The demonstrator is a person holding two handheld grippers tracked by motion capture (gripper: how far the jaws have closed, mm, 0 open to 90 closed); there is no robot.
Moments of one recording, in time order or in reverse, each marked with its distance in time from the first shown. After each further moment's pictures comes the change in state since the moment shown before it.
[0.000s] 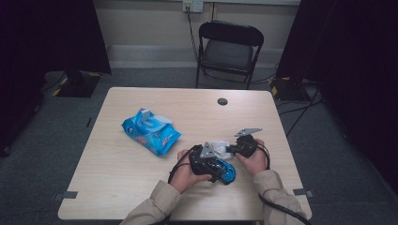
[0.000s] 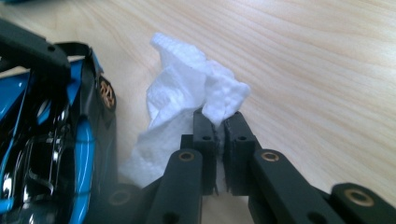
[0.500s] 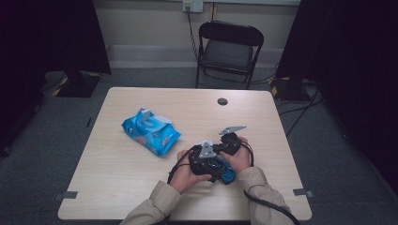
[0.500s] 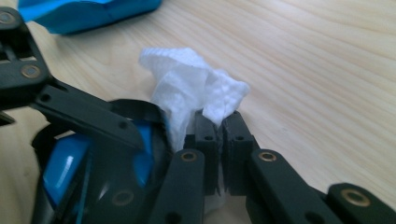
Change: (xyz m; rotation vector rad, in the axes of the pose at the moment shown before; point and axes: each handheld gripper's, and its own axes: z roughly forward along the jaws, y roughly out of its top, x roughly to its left) left arm 0.000 -0.002 0.000 -0.019 -0.001 -0.006; right arm 0.030 0.024 0.038 -0.021 0.140 -0.001
